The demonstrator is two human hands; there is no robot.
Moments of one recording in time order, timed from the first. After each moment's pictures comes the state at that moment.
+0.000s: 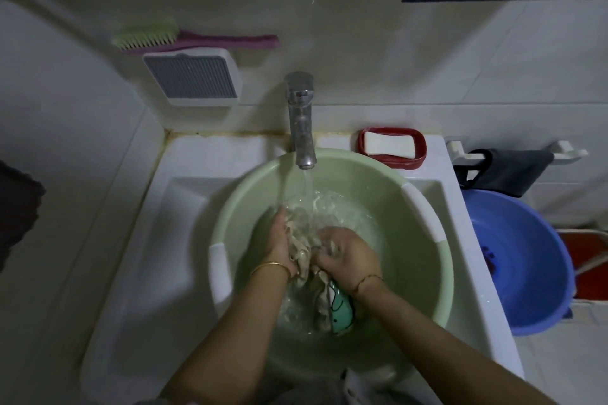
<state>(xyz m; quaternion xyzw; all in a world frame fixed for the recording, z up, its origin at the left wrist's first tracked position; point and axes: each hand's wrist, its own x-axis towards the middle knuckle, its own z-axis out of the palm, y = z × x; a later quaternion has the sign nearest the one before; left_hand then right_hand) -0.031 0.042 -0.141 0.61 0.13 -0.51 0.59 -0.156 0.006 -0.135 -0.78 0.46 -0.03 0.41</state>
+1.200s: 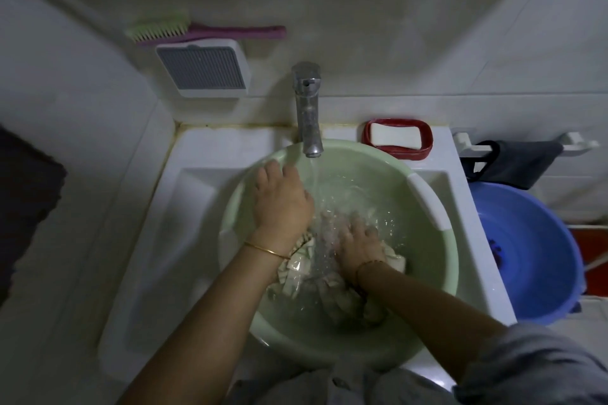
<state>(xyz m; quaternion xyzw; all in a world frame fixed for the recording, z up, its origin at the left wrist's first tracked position) -0.025 0.048 -0.050 0.88 -0.47 -0.03 0.08 -0.157 -0.005 -0.177 -0.90 0.32 0.28 -0.02</state>
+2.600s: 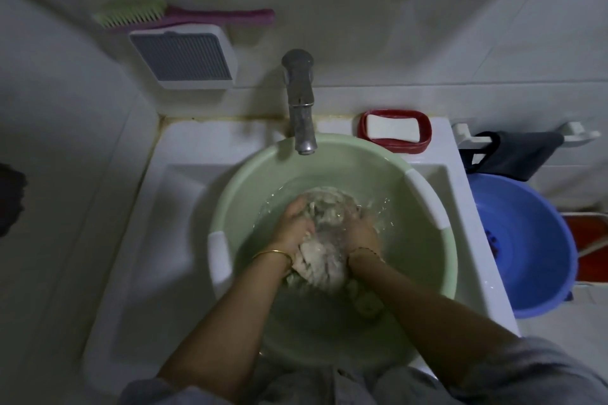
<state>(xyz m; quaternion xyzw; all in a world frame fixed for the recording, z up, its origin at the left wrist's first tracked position) -0.033 0.042 -0.144 0.73 -0.14 -0.50 0.45 -0.151 -0.018 -0.183 -0.68 0.61 0.01 0.41</state>
